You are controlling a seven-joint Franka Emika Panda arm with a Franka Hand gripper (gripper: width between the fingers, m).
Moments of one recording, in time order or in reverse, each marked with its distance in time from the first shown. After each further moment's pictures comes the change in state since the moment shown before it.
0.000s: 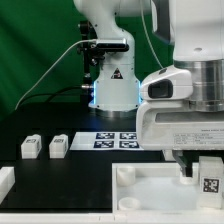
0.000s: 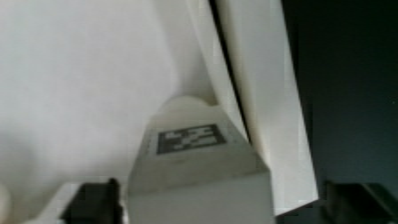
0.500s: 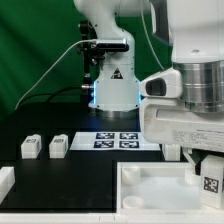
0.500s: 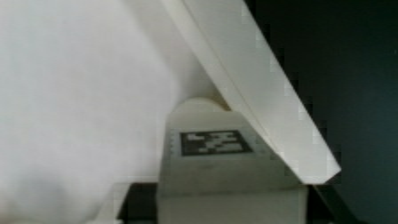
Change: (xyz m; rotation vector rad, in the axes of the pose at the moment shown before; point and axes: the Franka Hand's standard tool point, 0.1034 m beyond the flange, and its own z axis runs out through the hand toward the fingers) arm 0.000 0.000 0.000 0.009 -0.005 0.408
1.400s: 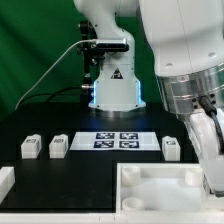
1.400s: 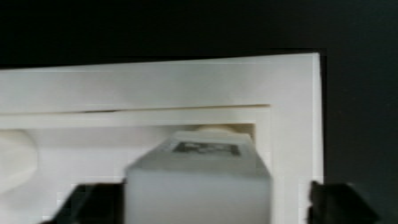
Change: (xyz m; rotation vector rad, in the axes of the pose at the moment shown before) arm 0.005 -0.002 0.004 0.036 -0.132 0.870
